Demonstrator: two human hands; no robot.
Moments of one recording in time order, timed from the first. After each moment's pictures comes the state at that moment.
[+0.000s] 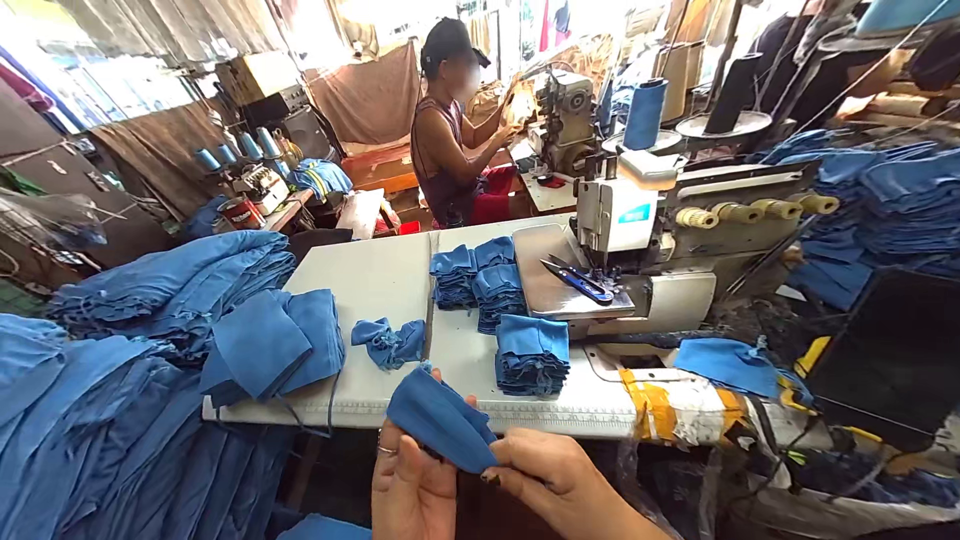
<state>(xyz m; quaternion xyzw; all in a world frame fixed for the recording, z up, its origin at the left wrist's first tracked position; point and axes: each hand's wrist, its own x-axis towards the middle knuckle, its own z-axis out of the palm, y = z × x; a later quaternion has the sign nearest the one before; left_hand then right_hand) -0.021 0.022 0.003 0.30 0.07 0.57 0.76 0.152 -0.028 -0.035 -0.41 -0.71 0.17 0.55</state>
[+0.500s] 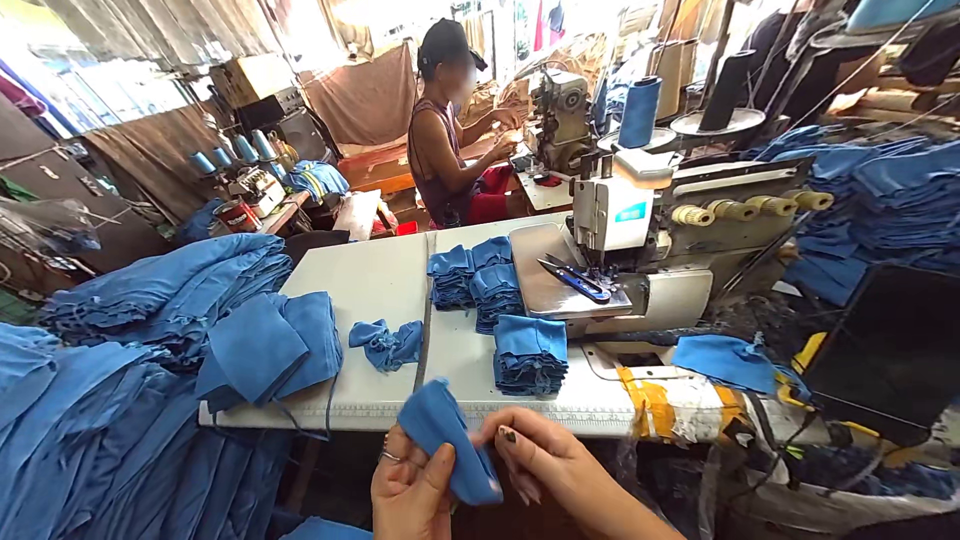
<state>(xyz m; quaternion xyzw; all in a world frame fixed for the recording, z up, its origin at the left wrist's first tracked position) -0.021 0.009 0.012 0.37 0.22 0.55 0.72 0.156 -0.027 -0.033 -0.38 -0.53 0.48 0.59</state>
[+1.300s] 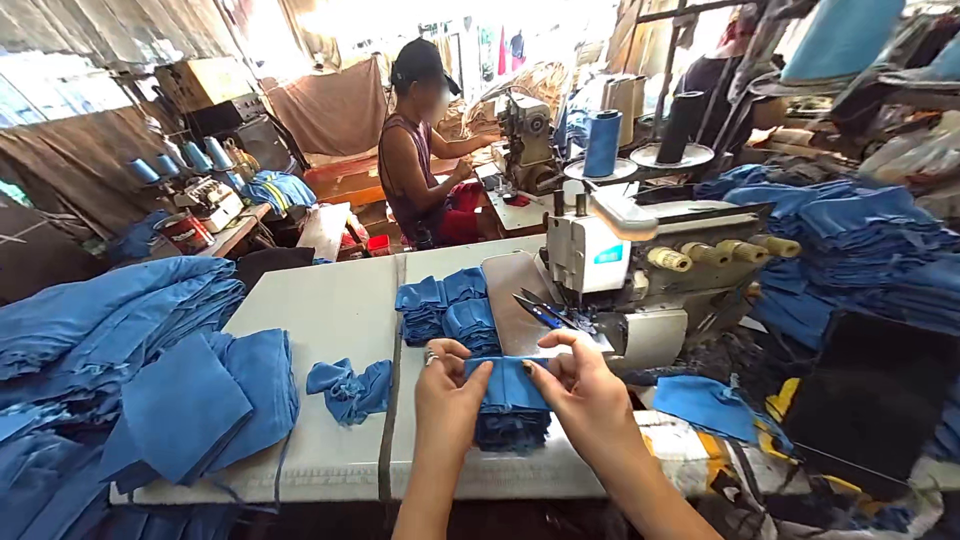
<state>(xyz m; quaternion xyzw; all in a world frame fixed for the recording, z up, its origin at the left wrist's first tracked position) 0.101 0.129 0.009 0.67 0.38 0.39 0.50 0.239 0.030 -0.009 -0.71 -0.45 -0.04 0.54</state>
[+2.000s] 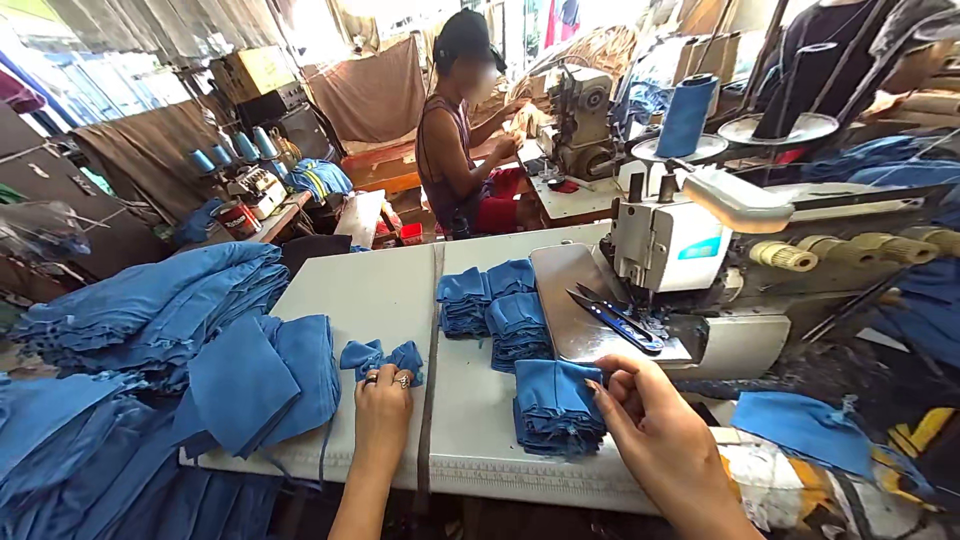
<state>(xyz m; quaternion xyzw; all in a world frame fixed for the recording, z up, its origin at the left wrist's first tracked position) -0.017 0.217 -0.069 0.86 0.42 0.28 -0.09 0.238 0.021 -0.030 -0.72 -0.49 -0.11 0.48</state>
